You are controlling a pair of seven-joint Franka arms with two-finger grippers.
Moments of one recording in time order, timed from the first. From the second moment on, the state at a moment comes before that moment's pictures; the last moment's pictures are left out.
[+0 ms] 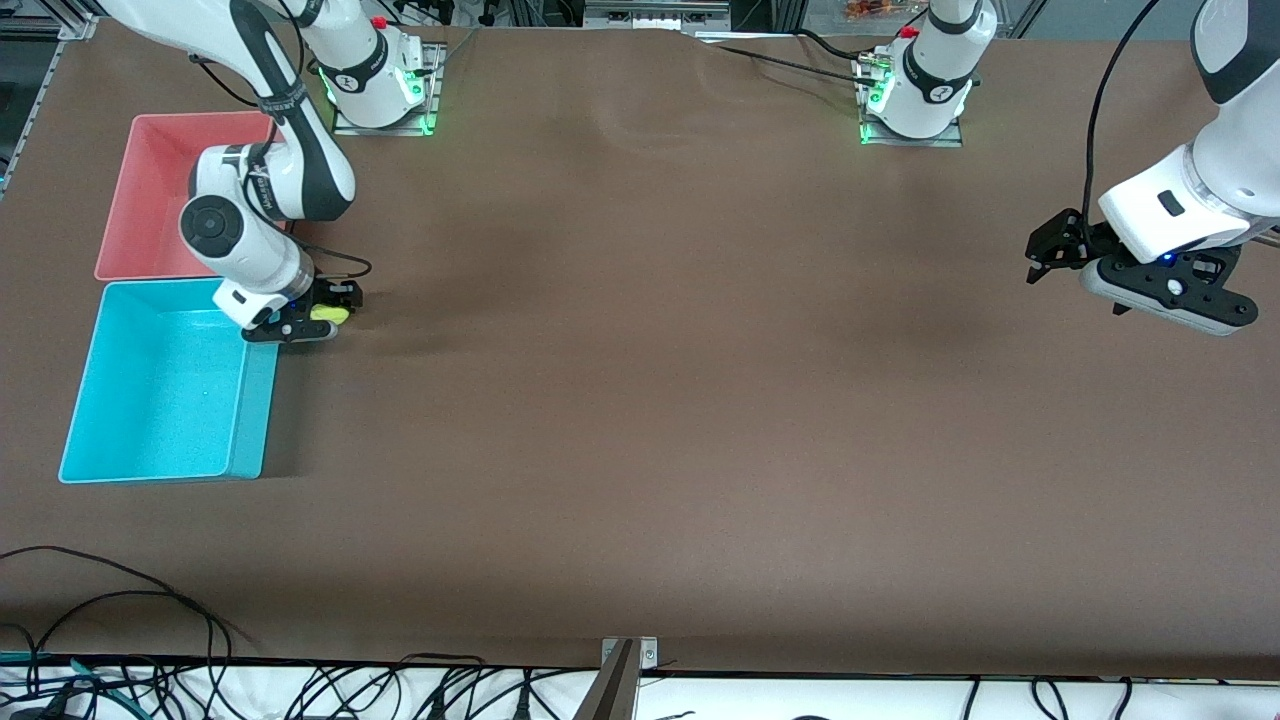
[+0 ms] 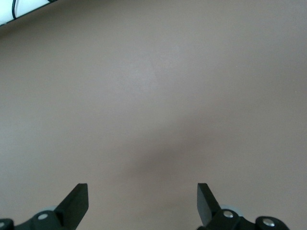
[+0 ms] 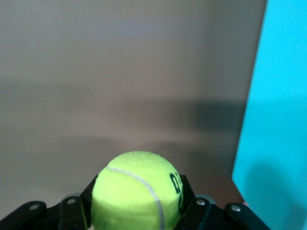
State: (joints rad) left arm -0.07 0.06 -0.02 -1.62 0.03 1.67 0.29; right arm 0.26 0.22 -0.21 -2.38 -0.09 2.47 0.01
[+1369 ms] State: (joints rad) left arm -0.07 0.06 -0.02 -1.62 0.03 1.67 0.29; right arm 0.01 0.48 -0.36 -1.89 0.23 1.99 -0.91
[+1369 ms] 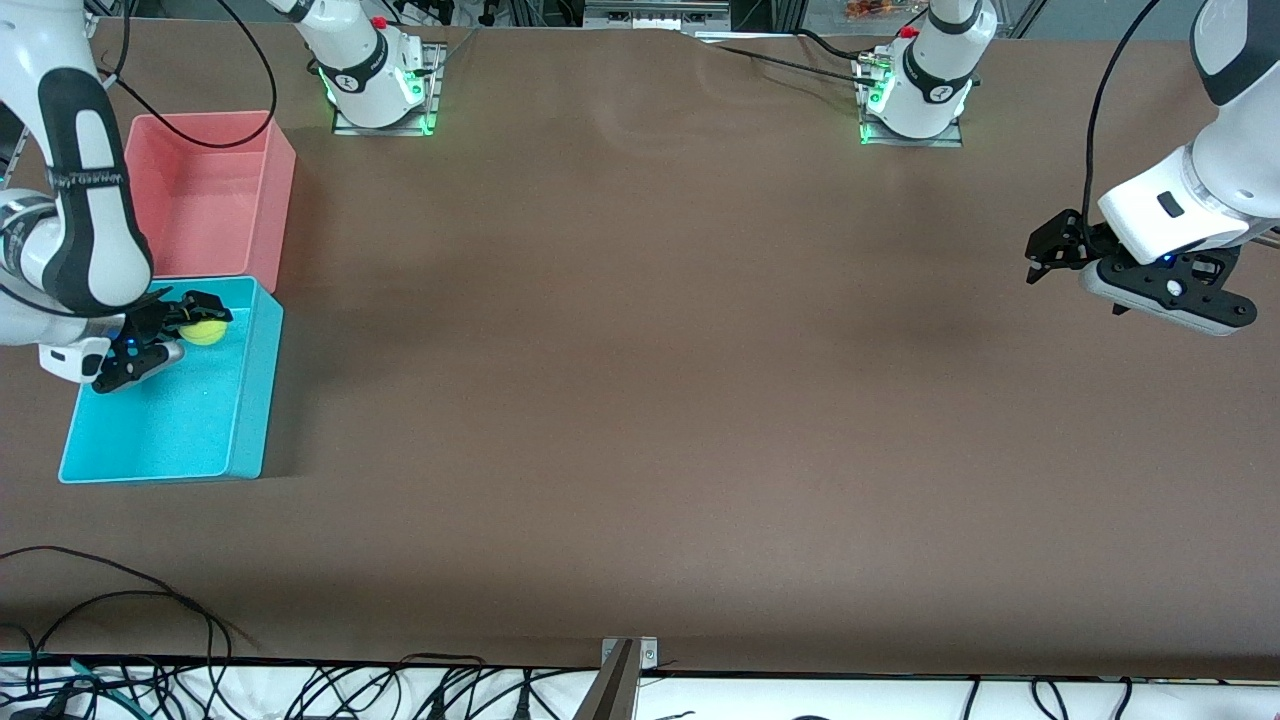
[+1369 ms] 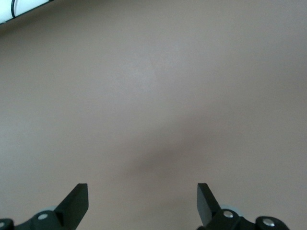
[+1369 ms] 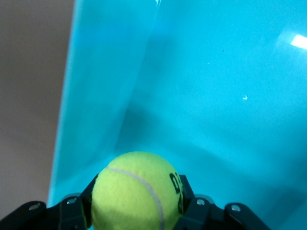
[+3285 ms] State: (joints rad) left arm -0.07 0.06 -0.02 -1.62 0.03 1.67 0.22; right arm 0.19 0.45 -0.35 -1.46 0.11 1.54 -0.35
